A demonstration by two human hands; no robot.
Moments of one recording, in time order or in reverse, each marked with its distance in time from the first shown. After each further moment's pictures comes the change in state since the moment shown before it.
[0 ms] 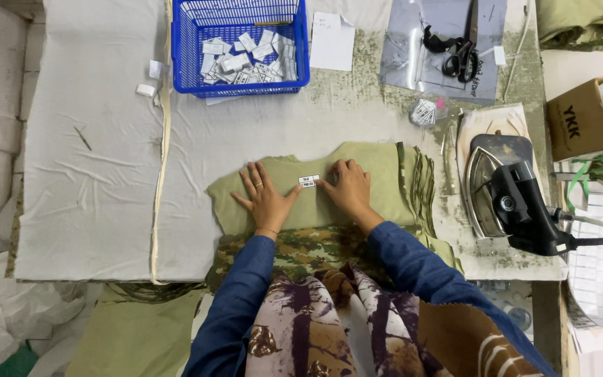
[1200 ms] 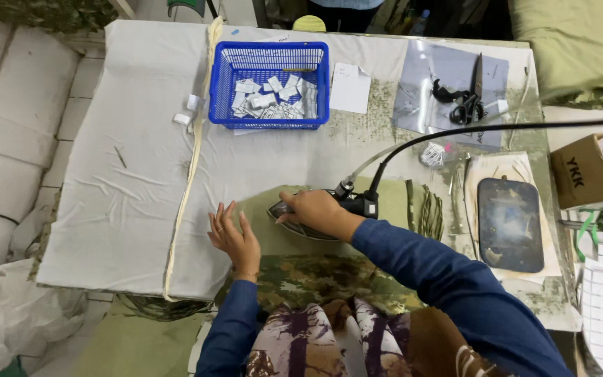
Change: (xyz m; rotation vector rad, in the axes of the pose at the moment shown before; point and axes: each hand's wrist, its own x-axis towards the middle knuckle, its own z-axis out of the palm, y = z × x) left_hand -0.023 -0.081 -0.025 -0.473 0.546 -0.116; right_hand 0.014 -0.107 -0.017 -0.442 -0.195 -0.717
